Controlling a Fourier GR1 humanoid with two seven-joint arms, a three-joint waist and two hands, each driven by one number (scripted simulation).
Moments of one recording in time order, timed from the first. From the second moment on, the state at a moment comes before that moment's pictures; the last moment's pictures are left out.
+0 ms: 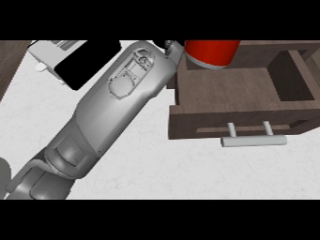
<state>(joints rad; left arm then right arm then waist) -1.31 0.00 -0.25 -0.84 0.17 0.54 0.25 0.27 -0.02 -0.28 -2.18 -0.11 0.22 0.09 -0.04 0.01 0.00</state>
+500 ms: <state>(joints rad) -1.46 0.00 -0.31 -0.60 0.29 0.56 0.17 0.22 -0.04 -0.27 -2.17 -0.11 0.21 0.13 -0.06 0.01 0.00</state>
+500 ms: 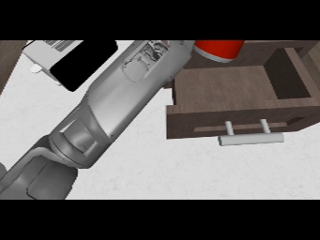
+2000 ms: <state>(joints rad) -1.44 0.00 -0.59 -0.36 0.49 0.69 -0.04 0.12 -0.05 -0.24 -2.11 -0.06 0.20 0.12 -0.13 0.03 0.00</state>
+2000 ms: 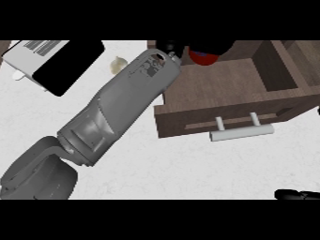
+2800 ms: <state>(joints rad) -1.44 0.00 -0.60 -0.35 0.59 0.77 -0.08 0.10 -0.09 -0.23 -2.19 0.01 0.20 0.12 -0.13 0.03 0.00</state>
